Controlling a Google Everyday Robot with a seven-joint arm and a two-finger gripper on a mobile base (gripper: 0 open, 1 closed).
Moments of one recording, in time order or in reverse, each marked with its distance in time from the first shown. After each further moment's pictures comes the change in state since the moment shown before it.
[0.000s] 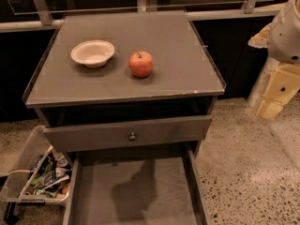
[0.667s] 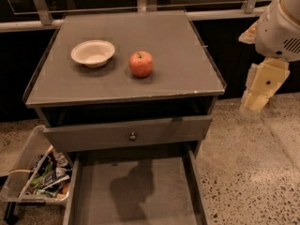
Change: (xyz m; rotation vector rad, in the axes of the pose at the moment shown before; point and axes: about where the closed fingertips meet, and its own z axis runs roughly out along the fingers) arm -0.014 -0.016 0.011 0.012 -0.018 -0.005
